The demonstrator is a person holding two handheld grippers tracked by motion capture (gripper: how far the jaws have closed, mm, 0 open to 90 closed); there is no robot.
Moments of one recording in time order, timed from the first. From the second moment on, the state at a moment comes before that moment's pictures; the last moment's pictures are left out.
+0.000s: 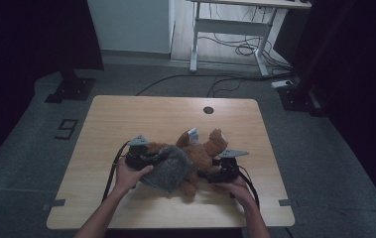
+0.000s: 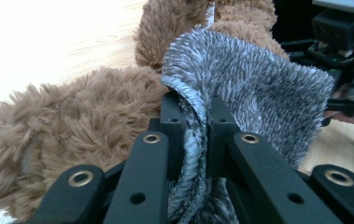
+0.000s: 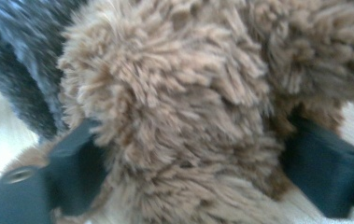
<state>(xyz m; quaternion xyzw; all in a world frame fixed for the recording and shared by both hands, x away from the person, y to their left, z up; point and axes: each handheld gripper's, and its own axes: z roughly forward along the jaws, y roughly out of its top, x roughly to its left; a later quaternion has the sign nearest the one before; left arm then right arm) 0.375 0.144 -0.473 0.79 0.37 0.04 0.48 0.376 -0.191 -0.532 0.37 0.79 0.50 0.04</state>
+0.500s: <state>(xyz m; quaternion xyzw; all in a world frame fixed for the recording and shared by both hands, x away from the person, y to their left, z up) 0.396 0.127 -0.454 0.79 0.38 0.13 0.46 0.389 -0.185 -0.532 0.41 0.74 0.52 0.12</state>
